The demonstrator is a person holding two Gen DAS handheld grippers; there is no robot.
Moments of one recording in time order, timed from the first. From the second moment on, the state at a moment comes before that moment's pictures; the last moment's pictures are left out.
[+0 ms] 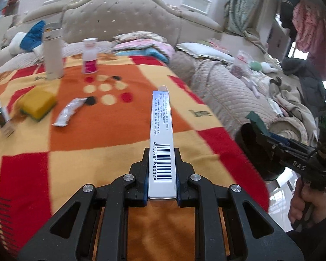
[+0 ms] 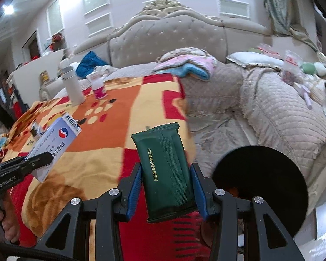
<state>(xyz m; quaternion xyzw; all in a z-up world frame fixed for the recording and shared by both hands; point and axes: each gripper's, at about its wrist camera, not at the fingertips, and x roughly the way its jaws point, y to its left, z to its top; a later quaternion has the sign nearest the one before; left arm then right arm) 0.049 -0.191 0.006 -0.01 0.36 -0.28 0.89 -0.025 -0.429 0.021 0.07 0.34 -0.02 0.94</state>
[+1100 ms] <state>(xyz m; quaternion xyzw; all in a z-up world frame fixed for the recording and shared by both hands) 0.033 -0.431 -0.008 0.11 0.38 -0.45 0.80 -0.075 -0.566 -0.009 0.20 0.36 -0.20 0.89</state>
